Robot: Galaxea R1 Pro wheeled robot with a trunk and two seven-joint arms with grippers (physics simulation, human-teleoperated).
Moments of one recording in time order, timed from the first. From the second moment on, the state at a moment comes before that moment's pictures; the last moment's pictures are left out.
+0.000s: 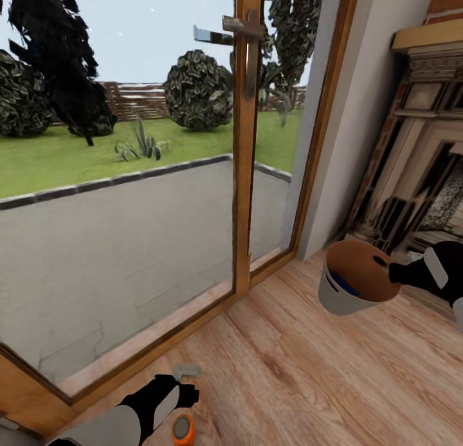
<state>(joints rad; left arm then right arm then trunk) -0.65 -0.10 -0.36 -0.20 0.37 0.36 0.13 -1.09 -0.49 -0.10 -0.58 -0.19 1.05 0.08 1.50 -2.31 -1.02</state>
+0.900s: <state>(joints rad) -0.65 -0.11 -0.37 -0.20 0.37 0.36 0.13 -1.27 -0.48 -0.06 -0.32 -0.11 1.05 0.08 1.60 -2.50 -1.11</state>
